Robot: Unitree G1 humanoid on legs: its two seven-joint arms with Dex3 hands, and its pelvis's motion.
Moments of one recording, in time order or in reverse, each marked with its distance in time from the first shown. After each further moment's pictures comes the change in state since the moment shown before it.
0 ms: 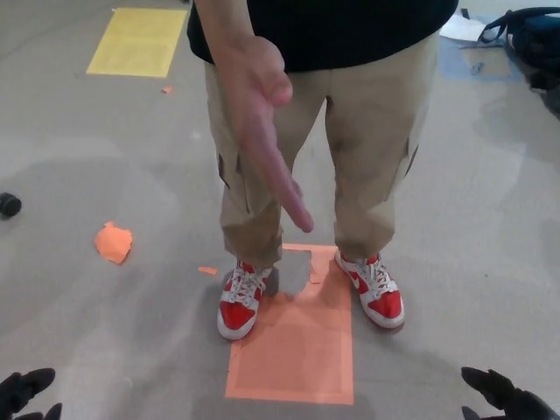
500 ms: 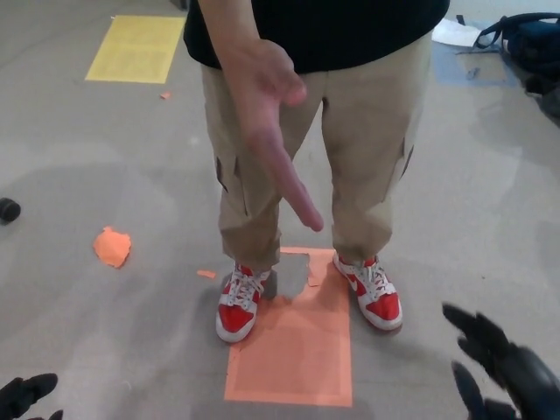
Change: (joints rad) left_arm 0.013 0.001 -0.002 -0.009 -0.003 0.000 -0.008; right_arm 0.139 0.013 -0.040 -0.523 0.034 0.001 0.007
